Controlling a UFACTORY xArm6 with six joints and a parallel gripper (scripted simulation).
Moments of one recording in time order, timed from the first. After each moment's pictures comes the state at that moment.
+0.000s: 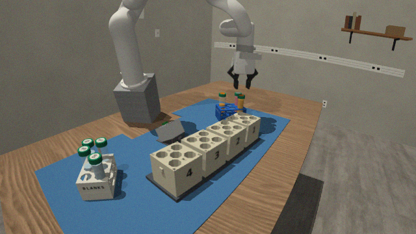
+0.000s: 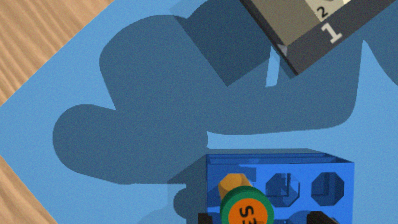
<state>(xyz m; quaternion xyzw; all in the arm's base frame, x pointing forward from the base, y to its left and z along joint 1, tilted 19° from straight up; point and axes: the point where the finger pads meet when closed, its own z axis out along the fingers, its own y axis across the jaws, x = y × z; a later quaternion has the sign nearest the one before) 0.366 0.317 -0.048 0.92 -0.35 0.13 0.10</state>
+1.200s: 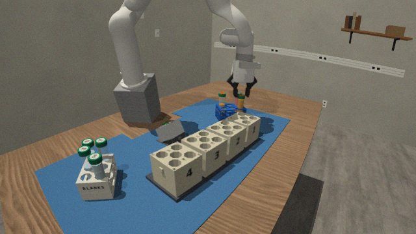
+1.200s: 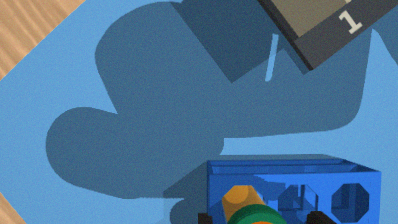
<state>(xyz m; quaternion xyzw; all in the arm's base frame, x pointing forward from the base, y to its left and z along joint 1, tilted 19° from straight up) 0.373 0.306 -0.085 0.92 -0.35 0.13 0.10</state>
